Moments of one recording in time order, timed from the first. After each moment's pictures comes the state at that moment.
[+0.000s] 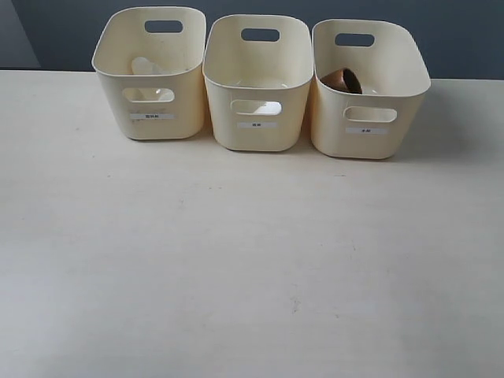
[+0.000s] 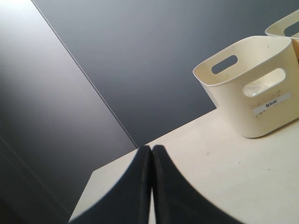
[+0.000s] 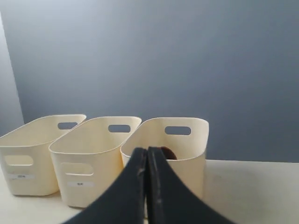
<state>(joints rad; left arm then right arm) 0.01 0.00 0.00 0.40 0.04 0.12 0.17 0.13 -0.12 -1.06 -0.06 1.18</state>
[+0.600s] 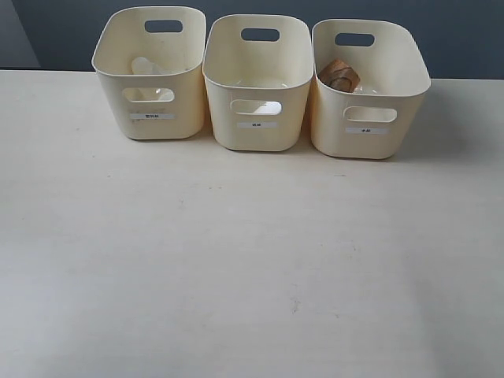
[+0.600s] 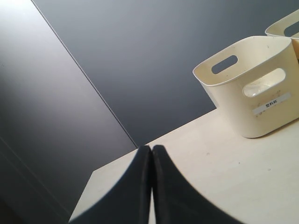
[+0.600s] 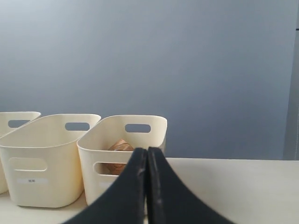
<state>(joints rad) 0.01 0.00 0.00 0.40 0.04 0.12 -0.03 0.01 0.00 -1.12 -0.12 1.18</state>
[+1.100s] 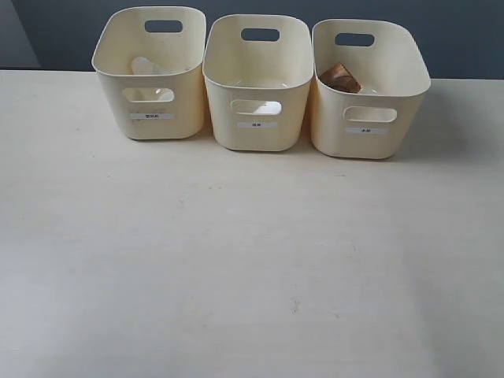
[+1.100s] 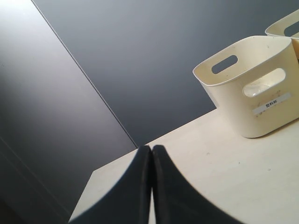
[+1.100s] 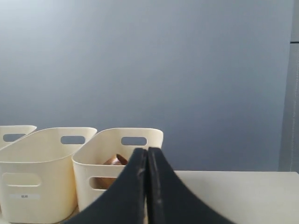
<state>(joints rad) 0.01 0.00 0.00 0.40 0.04 0.12 -0.04 0.01 0.00 -0.72 -0.12 0.79</state>
